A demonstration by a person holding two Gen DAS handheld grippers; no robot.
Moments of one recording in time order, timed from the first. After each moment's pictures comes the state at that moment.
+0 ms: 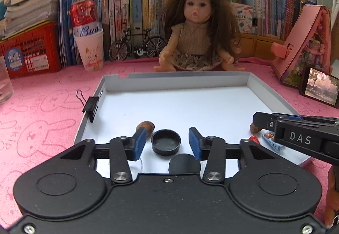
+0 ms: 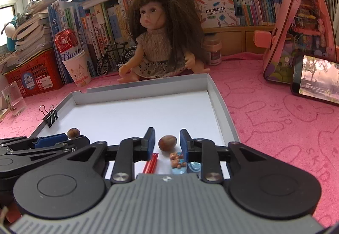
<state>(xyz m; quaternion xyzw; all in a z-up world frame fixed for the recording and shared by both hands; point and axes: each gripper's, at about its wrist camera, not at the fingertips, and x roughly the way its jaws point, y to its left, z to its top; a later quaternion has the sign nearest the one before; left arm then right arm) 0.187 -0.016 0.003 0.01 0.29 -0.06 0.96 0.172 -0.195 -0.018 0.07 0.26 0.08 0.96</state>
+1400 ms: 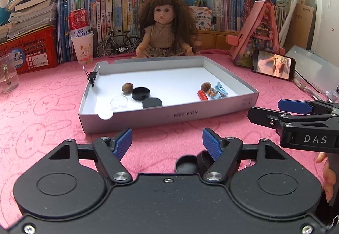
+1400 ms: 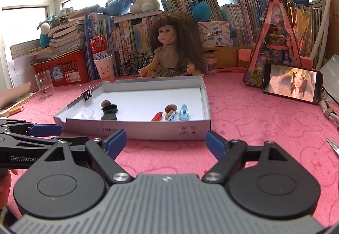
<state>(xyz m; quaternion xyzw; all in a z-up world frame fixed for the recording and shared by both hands) 0.037 -0.011 0.007 0.02 0.27 -0.13 0.95 0.029 -0.228 -0.019 0.03 0.20 0.11 0.97</state>
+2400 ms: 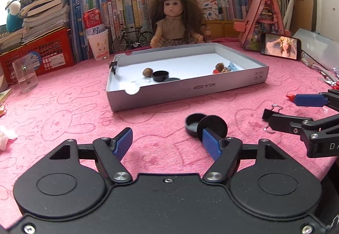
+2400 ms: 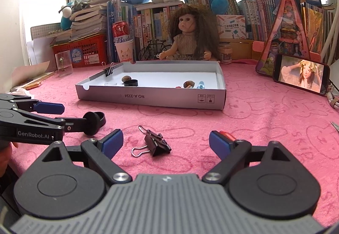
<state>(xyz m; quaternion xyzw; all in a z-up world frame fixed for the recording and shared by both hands) 0.004 0.011 -0.012 0.07 0.27 -0.09 0.96 -0.008 -0.216 -0.044 0.00 0.21 0.16 0.97</state>
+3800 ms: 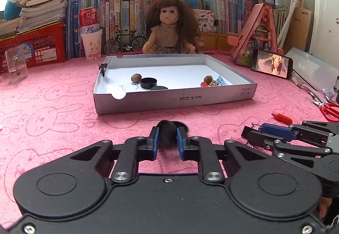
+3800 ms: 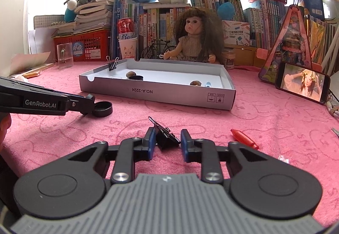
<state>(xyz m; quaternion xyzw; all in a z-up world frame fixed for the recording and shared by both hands) 0.002 0.007 -0.007 0.01 0.26 -0.12 0.96 -0.016 -0.198 -0.052 -0.03 0.19 0.15 0.97</state>
